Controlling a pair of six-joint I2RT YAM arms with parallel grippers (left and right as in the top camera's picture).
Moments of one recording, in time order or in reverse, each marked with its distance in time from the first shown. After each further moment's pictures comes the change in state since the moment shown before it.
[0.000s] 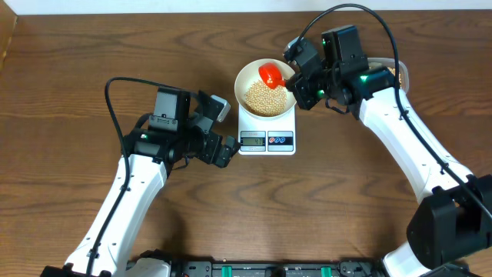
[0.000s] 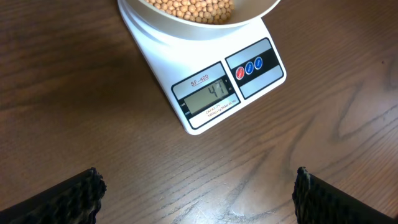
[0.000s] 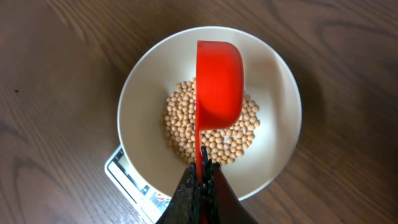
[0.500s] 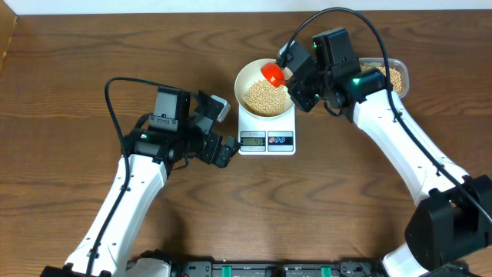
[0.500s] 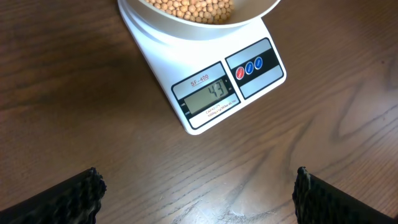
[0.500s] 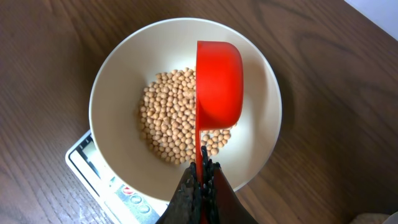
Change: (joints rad) left arm 0.000 0.000 0.000 0.000 0.000 0.000; right arm 0.040 0.000 0.000 0.000 0.135 -0.136
